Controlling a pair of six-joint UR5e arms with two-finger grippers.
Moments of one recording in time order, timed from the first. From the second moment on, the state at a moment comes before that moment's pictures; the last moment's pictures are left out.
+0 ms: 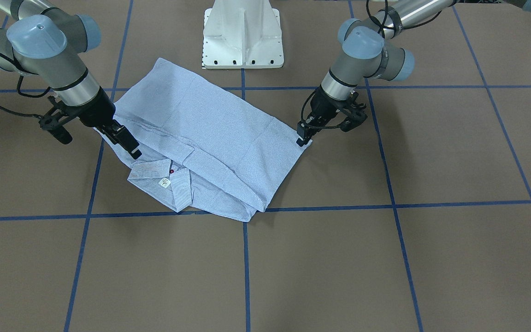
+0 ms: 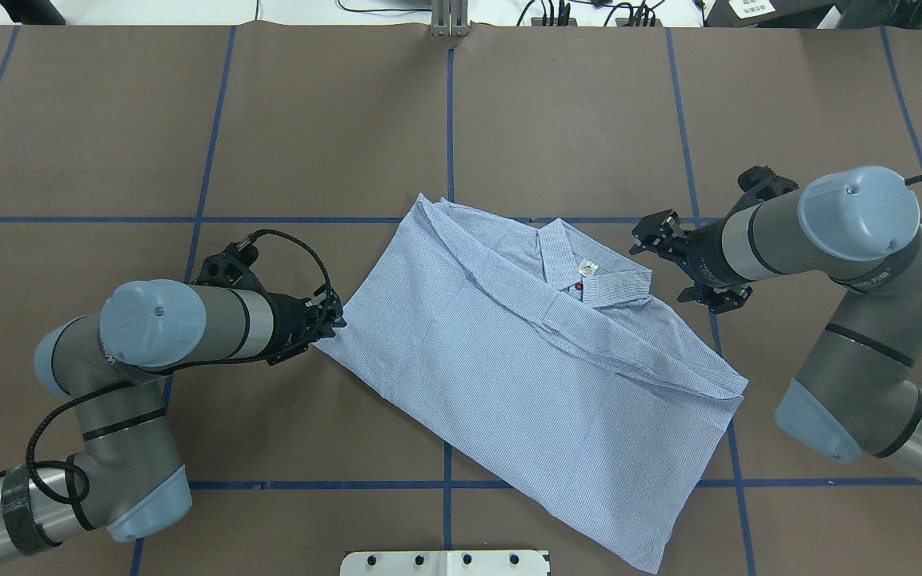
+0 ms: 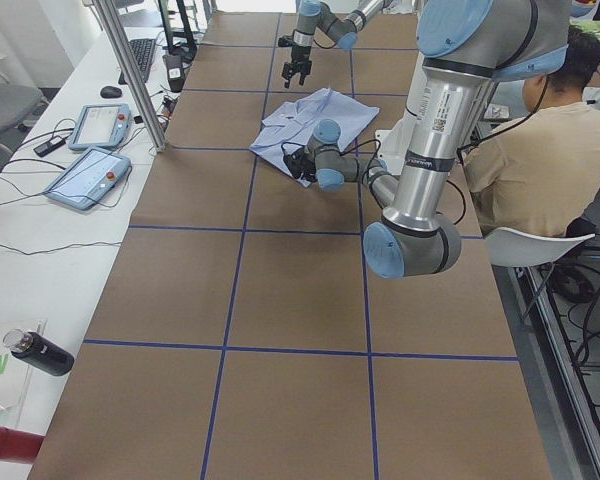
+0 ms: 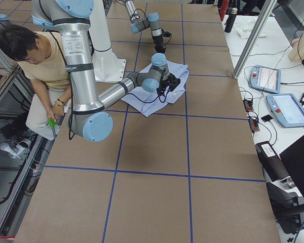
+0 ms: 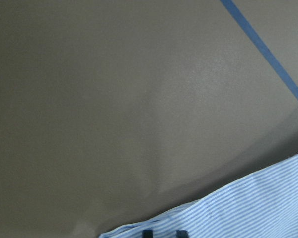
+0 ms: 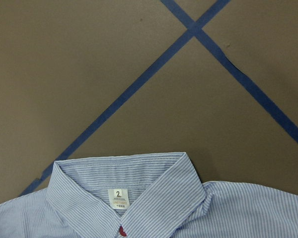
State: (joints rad) left arm -0.46 -1.91 -1.72 -2.24 -1.71 -1.99; right arm 0.70 -1.38 1.87 -1.09 1.93 1.89
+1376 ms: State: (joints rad) left arm -0.43 -1.90 -1.73 -2.17 -1.71 -1.99; right arm 0.69 -1.38 1.85 -1.09 1.93 1.89
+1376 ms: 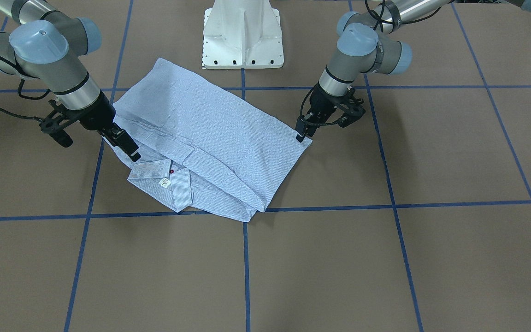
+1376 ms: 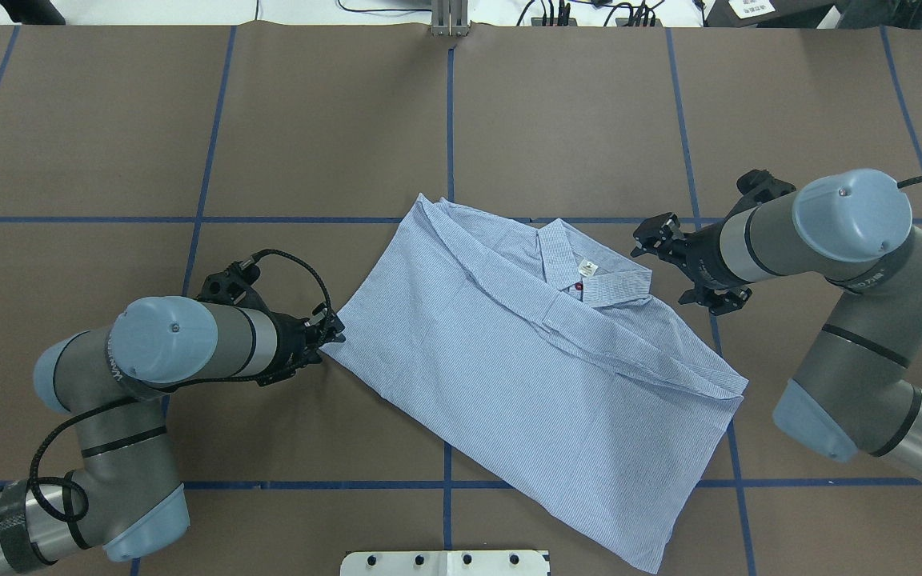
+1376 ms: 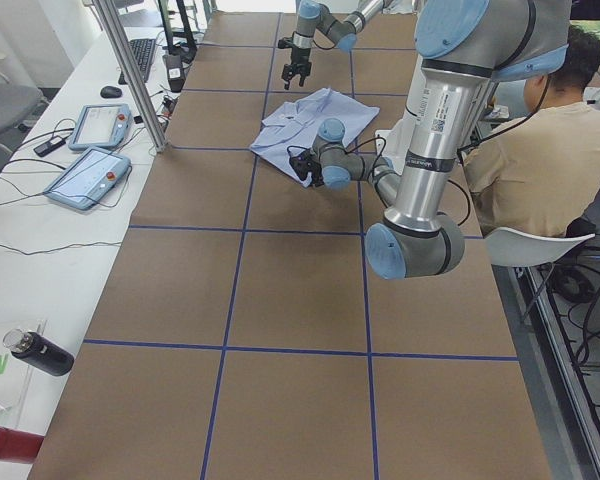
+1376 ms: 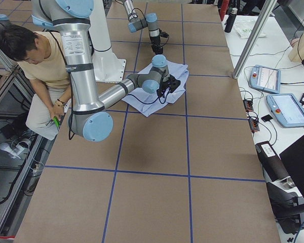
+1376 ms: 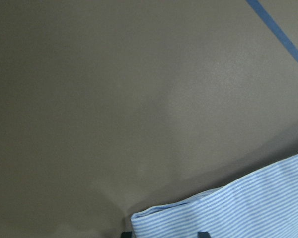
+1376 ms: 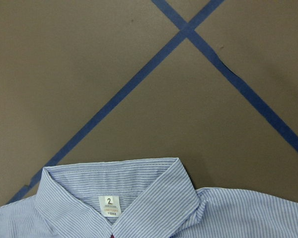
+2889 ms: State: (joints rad) left arm -0.44 -1.89 -1.74 -2.17 -1.71 -1.98; right arm 0.69 -1.38 1.83 -1.09 1.93 1.90
